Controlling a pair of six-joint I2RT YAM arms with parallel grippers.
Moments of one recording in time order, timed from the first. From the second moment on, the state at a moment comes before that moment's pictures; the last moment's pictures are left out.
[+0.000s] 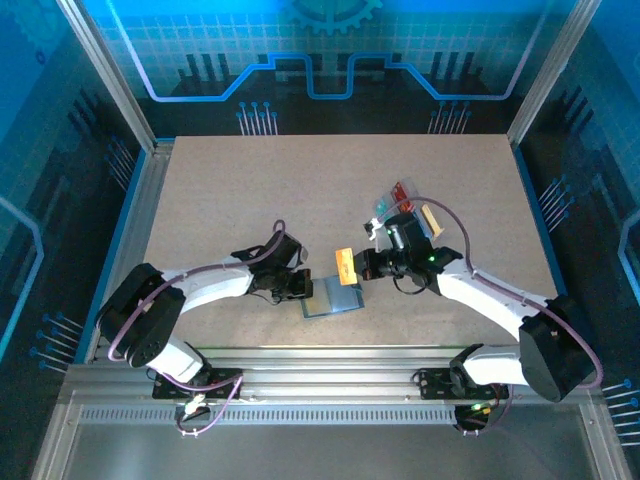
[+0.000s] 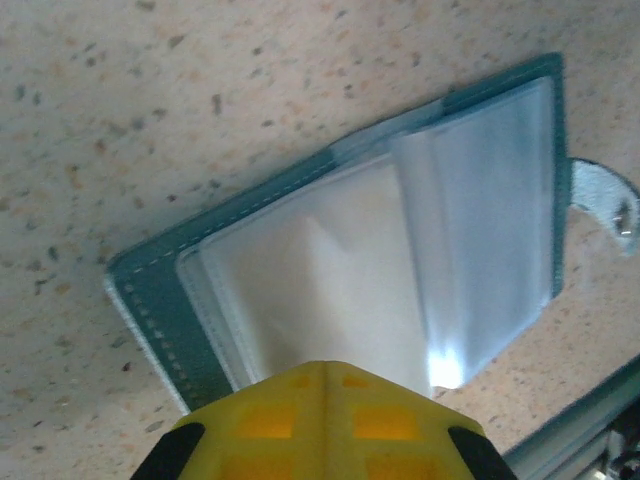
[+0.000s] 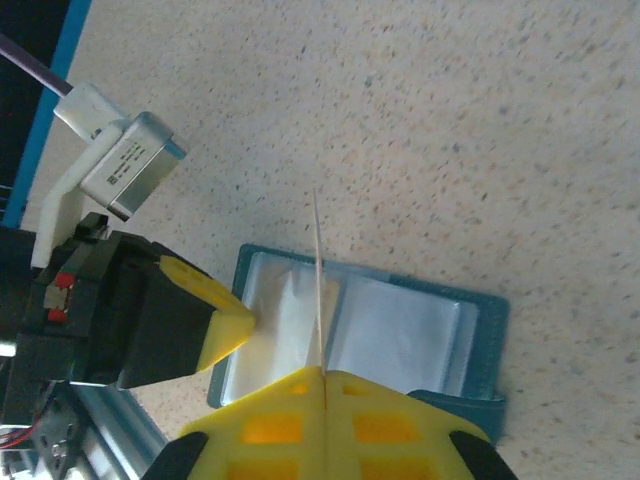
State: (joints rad) left arm -0.62 1.53 0.73 -0.32 0.34 -0.74; right arm 0.56 1.29 0.72 -0.21 -0.39 0.48
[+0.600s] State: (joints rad) left arm -0.62 1.52 0.68 -0.31 0.32 -0.74; right arm 0.60 1.44 0.64 0.07 -0.49 0.56
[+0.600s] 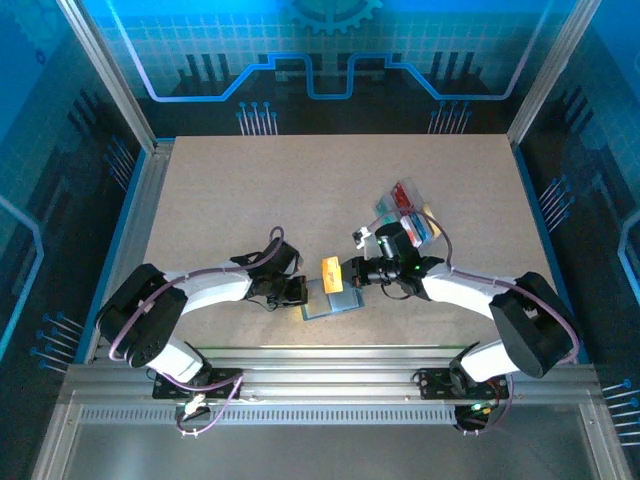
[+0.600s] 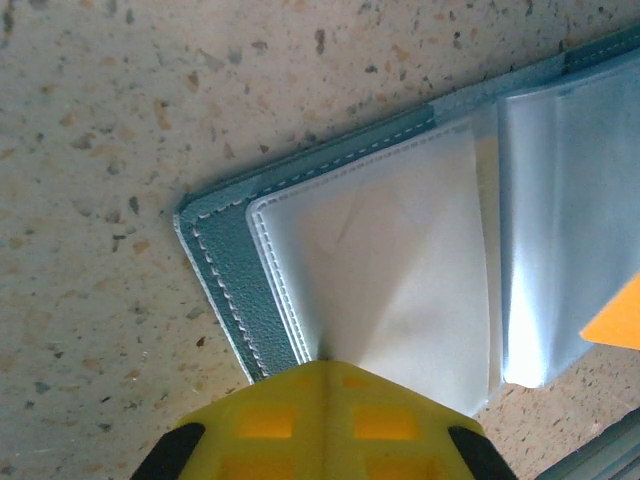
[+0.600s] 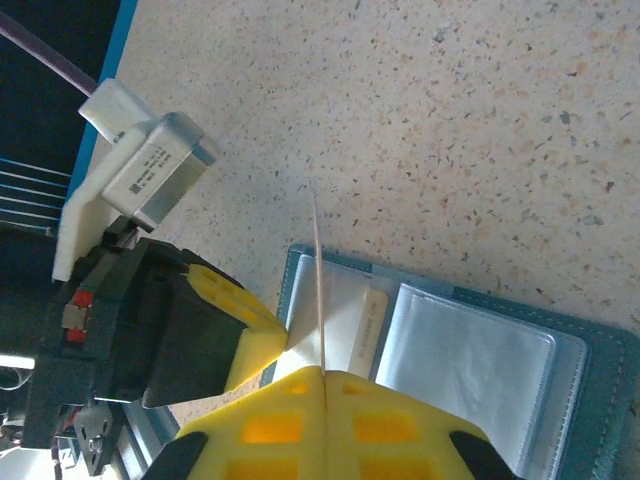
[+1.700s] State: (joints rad) left arm -0.62 1.52 0.68 -0.30 0.32 -0.74; right arm 0.60 1.56 0.55 0.21 -0.53 0.65
